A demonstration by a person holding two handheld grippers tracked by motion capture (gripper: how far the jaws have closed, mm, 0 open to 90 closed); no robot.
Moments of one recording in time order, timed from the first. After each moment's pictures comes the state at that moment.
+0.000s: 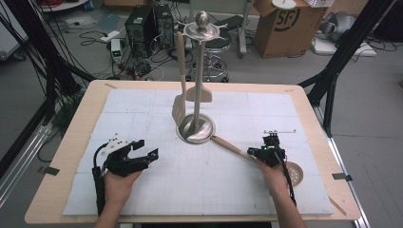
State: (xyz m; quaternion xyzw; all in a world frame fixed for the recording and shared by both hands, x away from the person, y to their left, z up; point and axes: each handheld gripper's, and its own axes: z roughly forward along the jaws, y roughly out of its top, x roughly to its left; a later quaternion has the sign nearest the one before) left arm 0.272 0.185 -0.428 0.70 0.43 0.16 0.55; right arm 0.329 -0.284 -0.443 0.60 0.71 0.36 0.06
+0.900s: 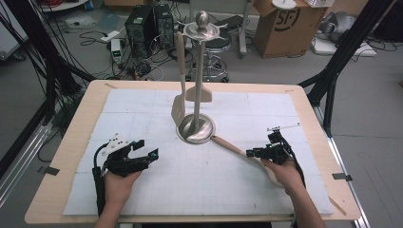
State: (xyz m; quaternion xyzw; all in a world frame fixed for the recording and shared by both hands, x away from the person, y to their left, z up) left arm 0.272 0.185 -0.429 0.70 0.43 0.17 0.54; right arm 0.334 -0.296 -0.425 0.54 0.77 0.35 -0.03
